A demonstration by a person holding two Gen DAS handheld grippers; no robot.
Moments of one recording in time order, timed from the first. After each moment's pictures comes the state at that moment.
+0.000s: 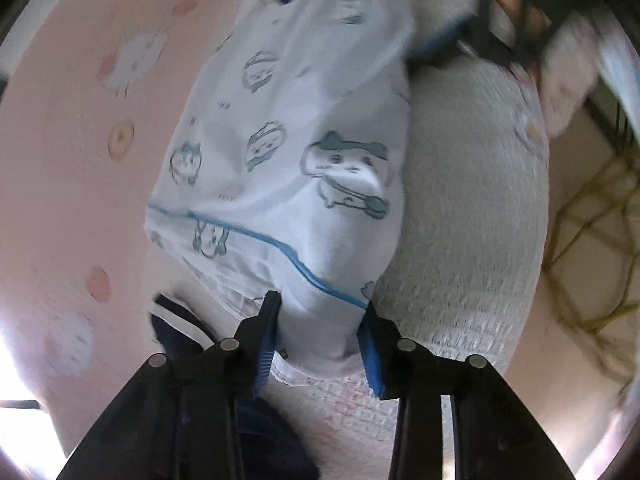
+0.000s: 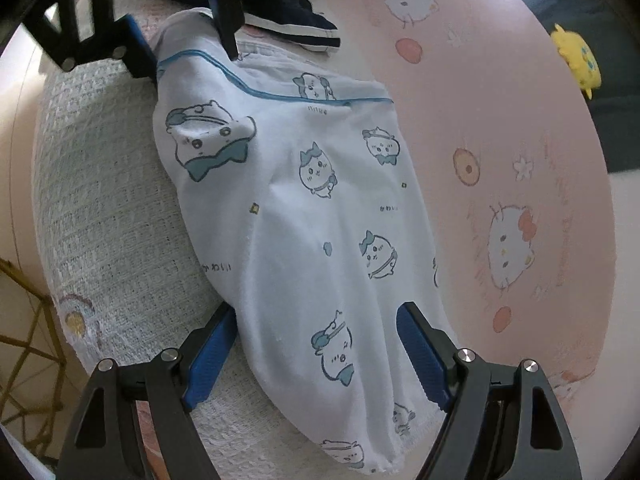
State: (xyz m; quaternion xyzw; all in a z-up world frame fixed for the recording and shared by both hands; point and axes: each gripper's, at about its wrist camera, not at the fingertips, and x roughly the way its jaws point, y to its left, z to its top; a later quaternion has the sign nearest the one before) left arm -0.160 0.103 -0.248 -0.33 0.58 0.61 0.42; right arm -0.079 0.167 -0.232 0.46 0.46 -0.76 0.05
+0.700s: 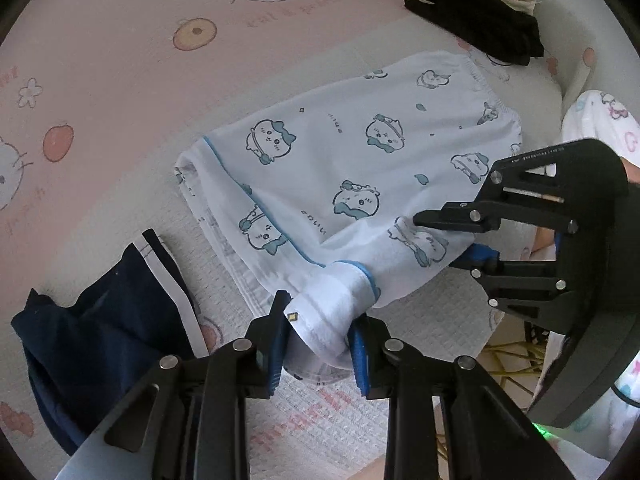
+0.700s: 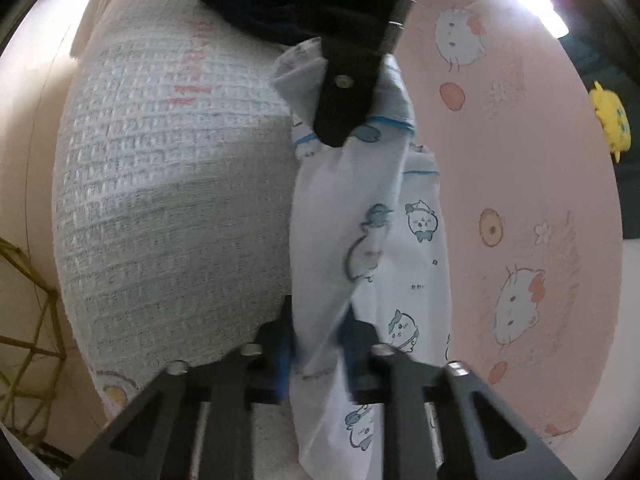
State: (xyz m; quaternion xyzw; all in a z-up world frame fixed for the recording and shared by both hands) left arm -0.235 0.106 -0.199 -0.51 0.31 0.69 0.41; right arm -0.105 0.128 -0.231 0.45 0.46 -0.75 0.12
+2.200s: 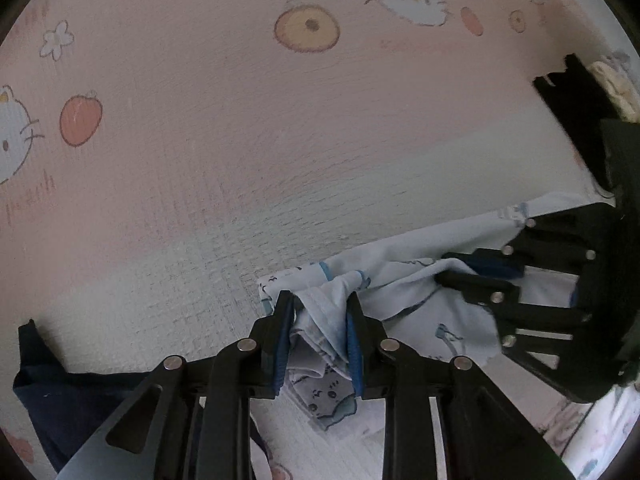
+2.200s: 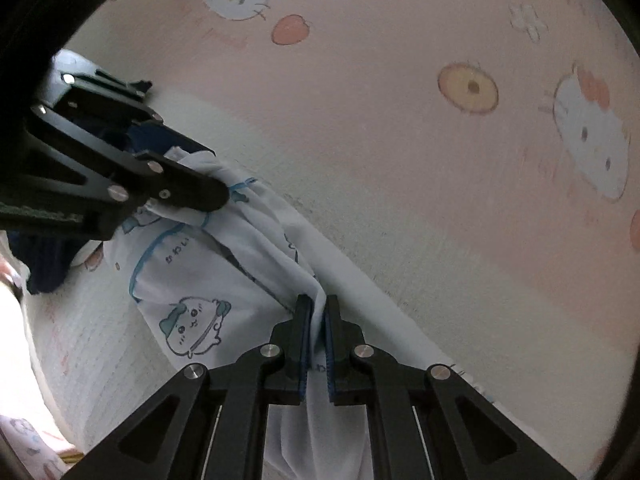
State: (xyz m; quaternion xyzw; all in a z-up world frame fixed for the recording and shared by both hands) left arm -0.361 0.147 -0.222 -0.57 0.21 0.73 0.30; right arm -0.307 0.257 -0.232 0.53 0.01 -0.84 0.11
